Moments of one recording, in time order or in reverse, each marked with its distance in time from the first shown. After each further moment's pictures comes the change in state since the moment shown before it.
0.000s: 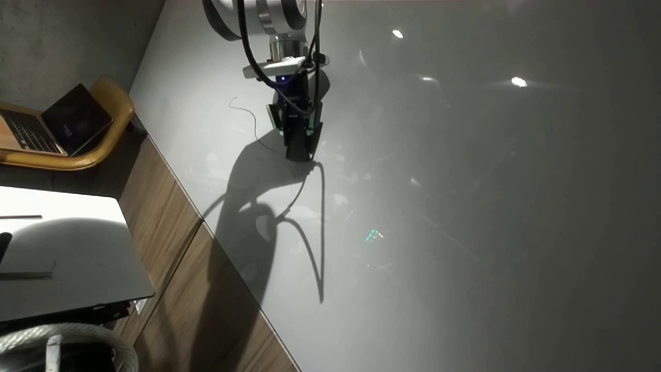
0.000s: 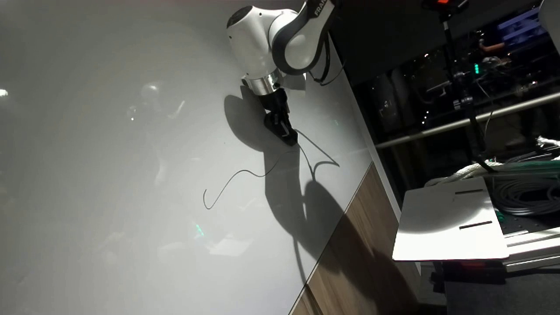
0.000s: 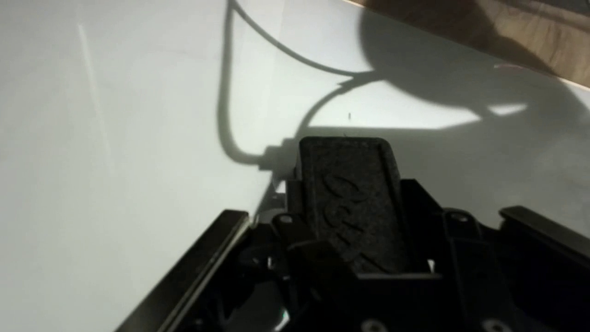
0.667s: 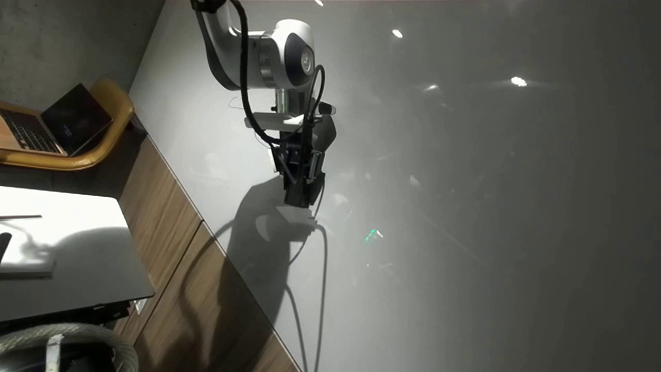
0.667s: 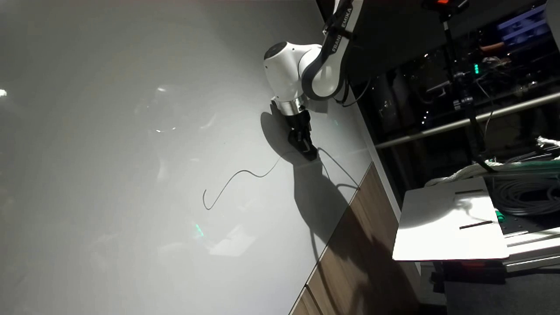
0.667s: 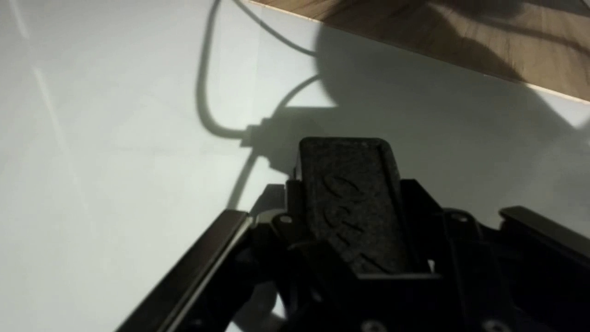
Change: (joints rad) arm -0.085 0.078 -0.087 -0.111 0.017 0.247 0.000
